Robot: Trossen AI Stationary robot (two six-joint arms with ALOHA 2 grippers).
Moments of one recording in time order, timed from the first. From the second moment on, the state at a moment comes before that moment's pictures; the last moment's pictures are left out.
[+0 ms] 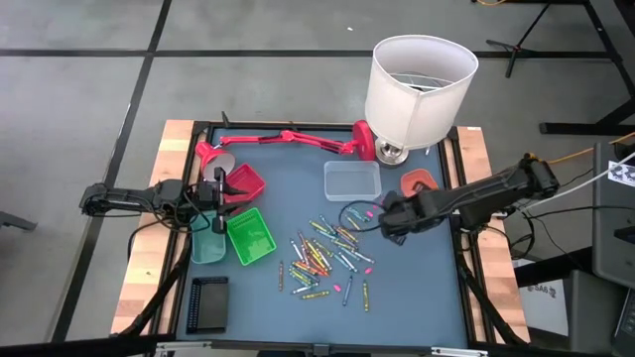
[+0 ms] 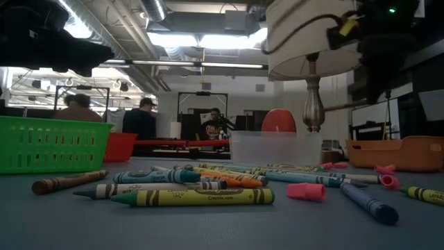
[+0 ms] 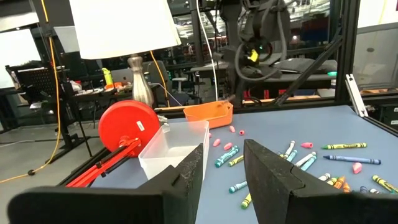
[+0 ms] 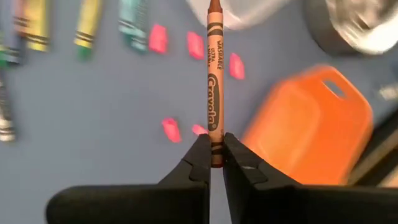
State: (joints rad) left arm -0.06 0.00 0.01 0.06 -0.20 0.11; right arm 0.27 1.41 1.07 -1.28 0.34 0.83
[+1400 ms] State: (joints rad) left arm -0.05 0.86 0.44 0.19 -0.08 0.08; right arm 0.27 1.22 0.72 -1.29 0.34 1.07
